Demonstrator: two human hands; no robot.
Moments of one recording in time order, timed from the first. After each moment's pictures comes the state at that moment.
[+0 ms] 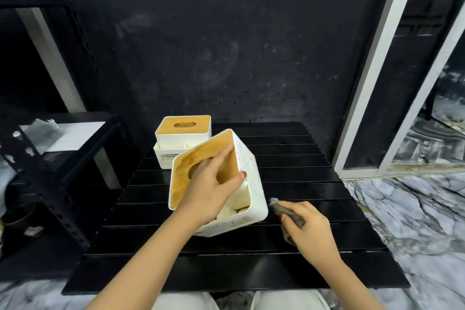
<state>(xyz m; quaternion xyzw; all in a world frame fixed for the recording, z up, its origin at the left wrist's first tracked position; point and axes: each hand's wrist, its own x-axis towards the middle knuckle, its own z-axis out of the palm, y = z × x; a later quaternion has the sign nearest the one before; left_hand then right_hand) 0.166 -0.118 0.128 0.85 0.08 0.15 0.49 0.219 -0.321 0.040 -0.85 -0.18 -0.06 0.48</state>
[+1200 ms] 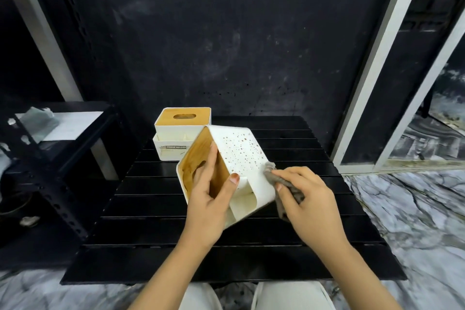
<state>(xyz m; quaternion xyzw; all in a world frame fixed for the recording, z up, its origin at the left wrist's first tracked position) 0.139 -0.136 0.098 0.72 0.05 0.27 0.64 0.196 -0.305 0.106 -0.84 -0.28 -0.18 0.44</state>
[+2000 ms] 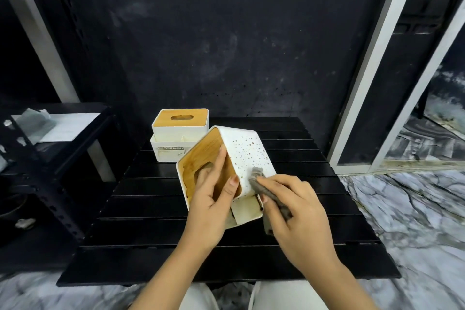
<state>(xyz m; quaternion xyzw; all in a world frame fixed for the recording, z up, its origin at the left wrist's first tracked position) 0.137 -0.142 0.100 0.75 0.02 0.25 0.62 0.170 -0.295 0.105 -0.82 -0.30 -0.26 0.41</state>
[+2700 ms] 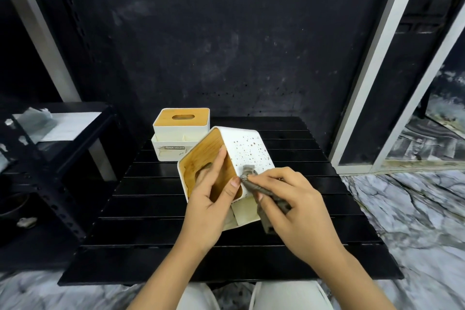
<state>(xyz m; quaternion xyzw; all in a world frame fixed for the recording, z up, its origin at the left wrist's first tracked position) 0.135 -0.136 0.097 0.73 0.01 0.24 0.64 0.176 -0.296 0.124 -0.82 -0.37 -0.18 0.40</state>
